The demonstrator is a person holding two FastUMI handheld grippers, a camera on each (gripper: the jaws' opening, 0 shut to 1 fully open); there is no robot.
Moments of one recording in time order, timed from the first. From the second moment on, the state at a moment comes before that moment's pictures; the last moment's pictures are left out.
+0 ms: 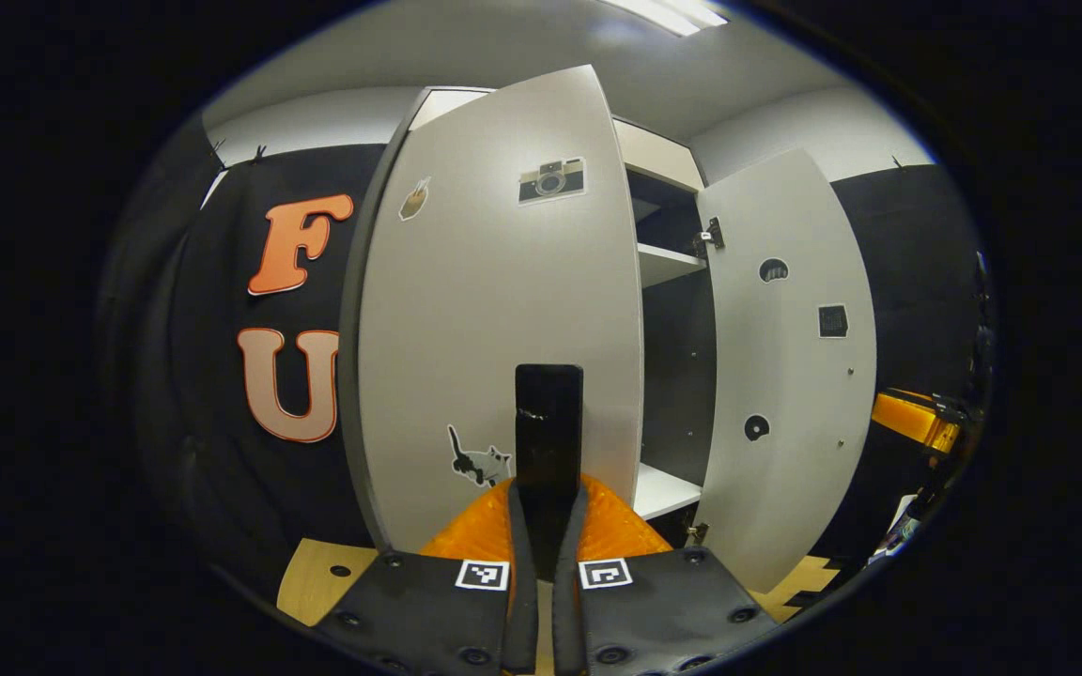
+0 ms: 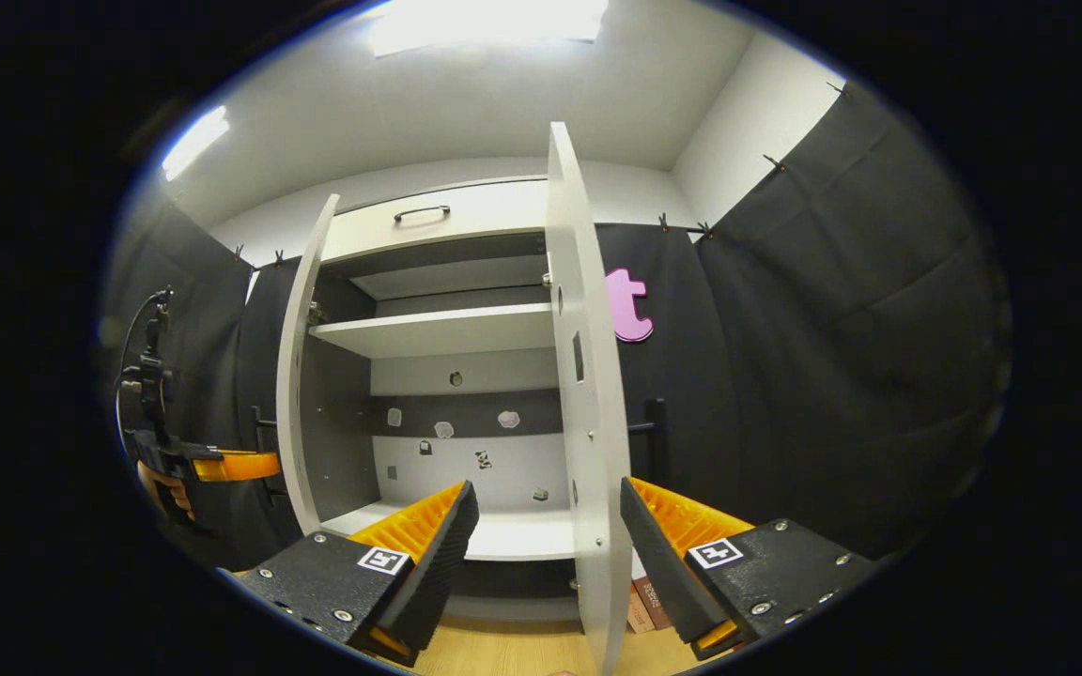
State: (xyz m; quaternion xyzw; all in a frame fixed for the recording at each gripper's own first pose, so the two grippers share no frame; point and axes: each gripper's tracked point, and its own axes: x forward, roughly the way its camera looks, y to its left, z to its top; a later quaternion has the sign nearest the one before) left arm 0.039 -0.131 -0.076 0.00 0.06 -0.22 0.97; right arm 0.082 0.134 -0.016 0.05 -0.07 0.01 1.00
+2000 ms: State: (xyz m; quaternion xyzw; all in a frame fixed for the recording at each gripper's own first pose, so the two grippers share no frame) left arm 0.011 0.026 -0.065 0.00 0.06 -0.08 0.99; right arm 0.117 0.205 -0.040 0.02 -0.03 0.06 1.00
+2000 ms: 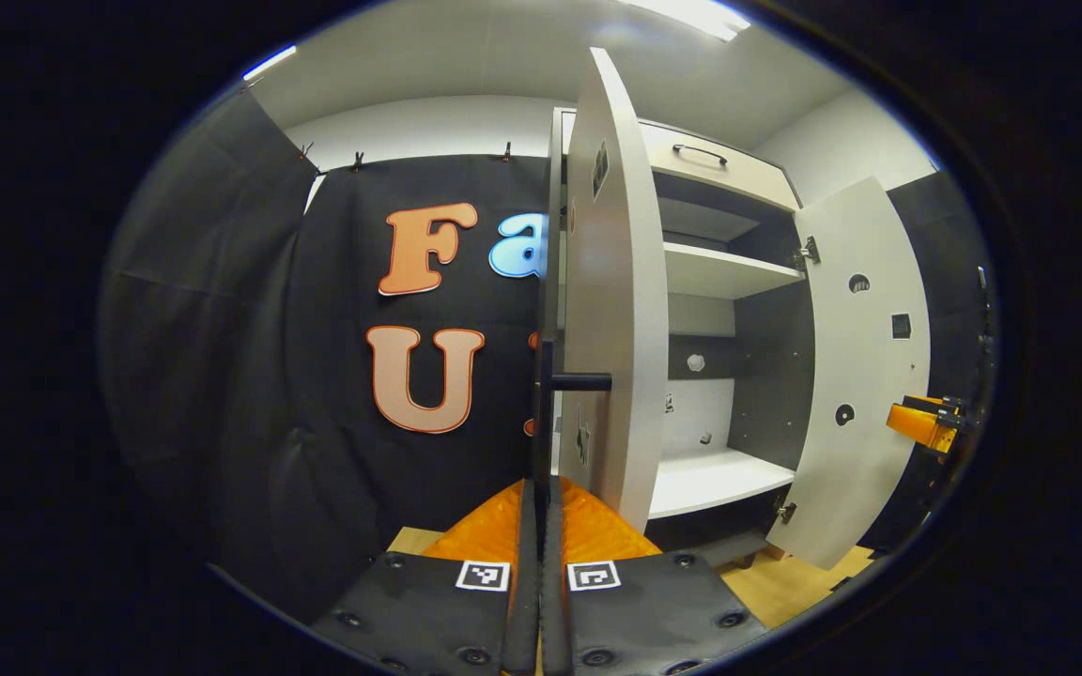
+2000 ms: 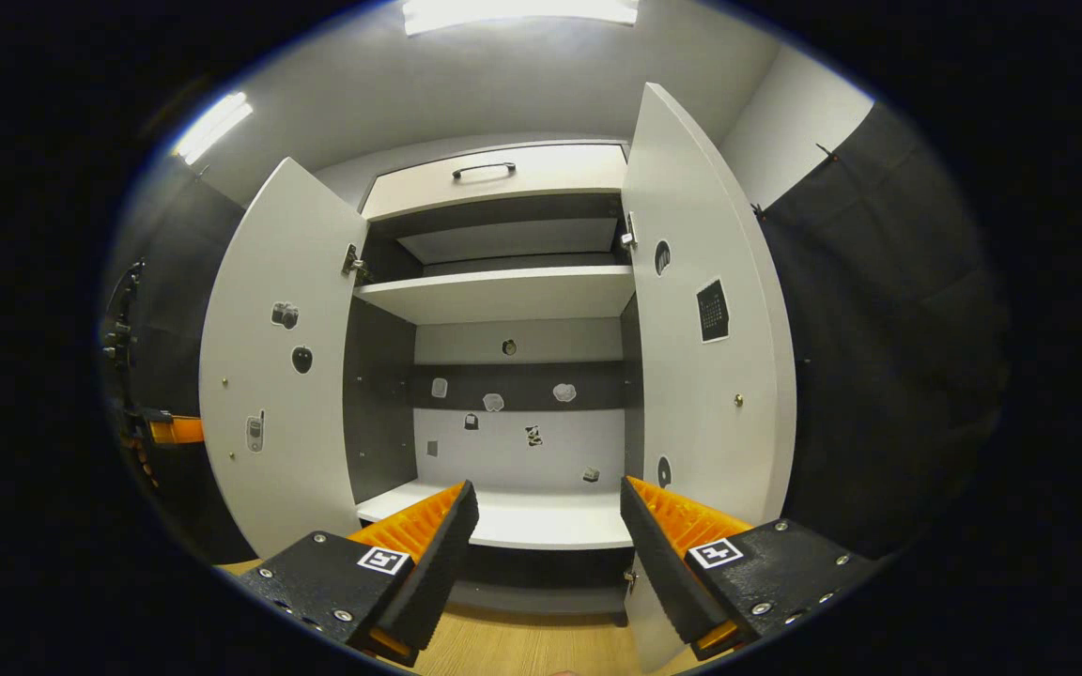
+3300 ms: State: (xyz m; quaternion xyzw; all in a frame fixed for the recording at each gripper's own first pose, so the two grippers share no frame) left arm -0.047 -0.033 0.024 0.03 -0.02 -0.04 1.00; right arm 0.091 0.180 0.009 0.01 -0.04 0.05 1.00
